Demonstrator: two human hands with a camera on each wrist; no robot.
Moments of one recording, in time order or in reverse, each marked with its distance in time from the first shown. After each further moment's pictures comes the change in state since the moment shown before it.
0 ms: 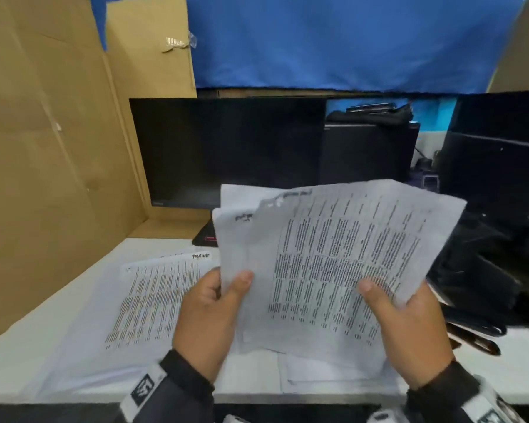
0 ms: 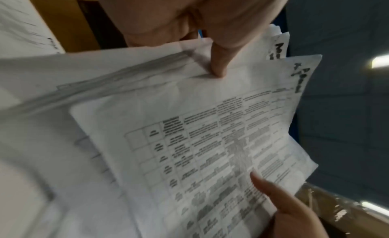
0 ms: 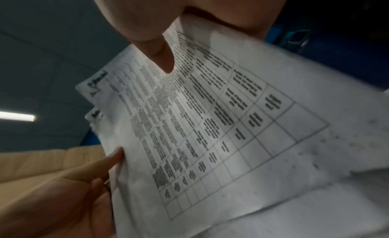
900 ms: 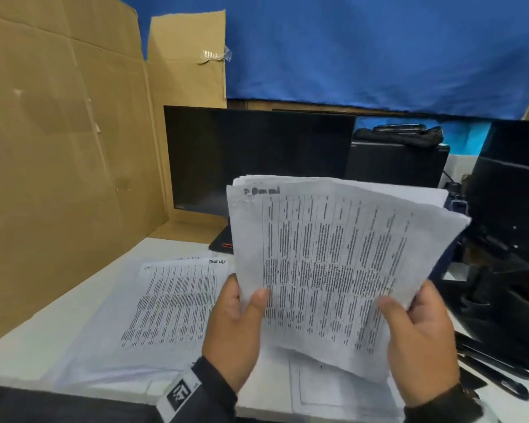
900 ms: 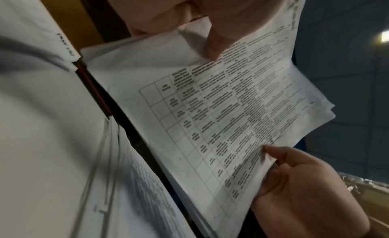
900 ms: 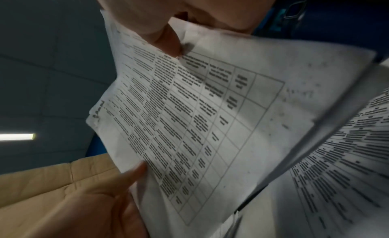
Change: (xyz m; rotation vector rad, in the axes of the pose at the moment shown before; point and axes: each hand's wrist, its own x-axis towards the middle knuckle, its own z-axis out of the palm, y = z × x) left_hand 0.009 -0.028 0.002 0.091 0.082 0.024; right_hand 0.011 0.006 0.019 0.079 0.012 -0.007
